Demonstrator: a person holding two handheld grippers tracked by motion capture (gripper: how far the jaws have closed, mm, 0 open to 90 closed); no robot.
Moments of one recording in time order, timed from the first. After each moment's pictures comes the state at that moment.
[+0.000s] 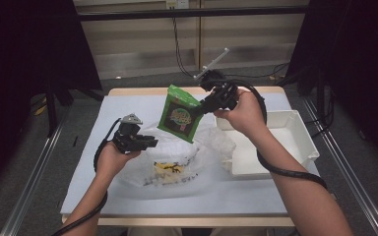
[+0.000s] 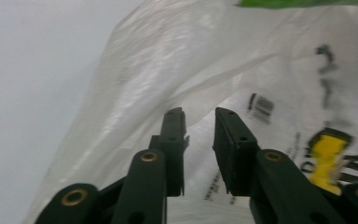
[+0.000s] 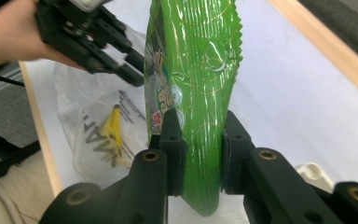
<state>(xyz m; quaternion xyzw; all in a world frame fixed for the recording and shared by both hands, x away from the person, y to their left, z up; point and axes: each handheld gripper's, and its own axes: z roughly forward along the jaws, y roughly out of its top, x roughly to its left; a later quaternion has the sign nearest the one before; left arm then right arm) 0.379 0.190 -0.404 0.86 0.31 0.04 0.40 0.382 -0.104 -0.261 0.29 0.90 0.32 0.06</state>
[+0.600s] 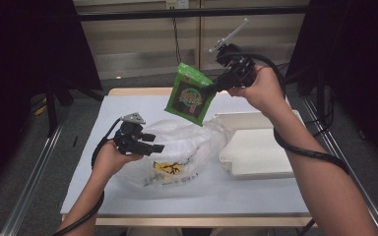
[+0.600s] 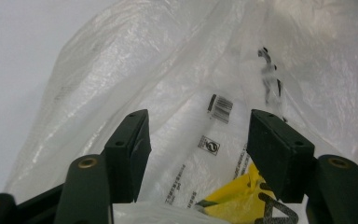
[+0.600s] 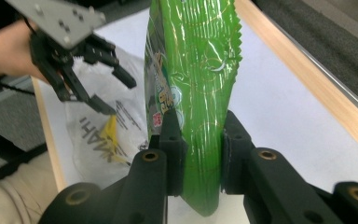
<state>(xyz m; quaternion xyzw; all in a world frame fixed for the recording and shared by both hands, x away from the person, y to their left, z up) 0.366 0.180 -0.387 0.87 0.28 0.03 0.39 0.396 -0.138 -0.209 0.29 0.89 0.35 0.06</state>
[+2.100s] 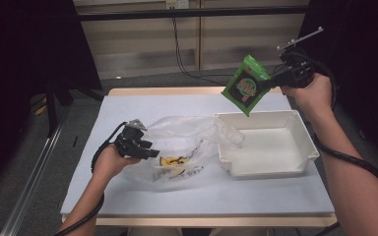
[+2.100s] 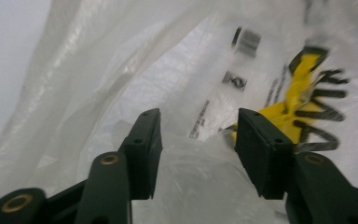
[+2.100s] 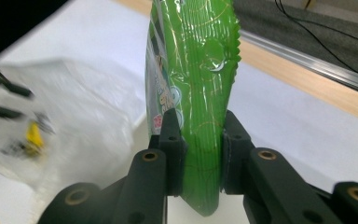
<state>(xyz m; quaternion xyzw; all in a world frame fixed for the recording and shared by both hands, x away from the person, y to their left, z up) 0.374 0.188 -0.407 0.90 0.28 0.03 0.33 0.406 -0.278 -0.249 0.47 0.81 0.34 0.12</state>
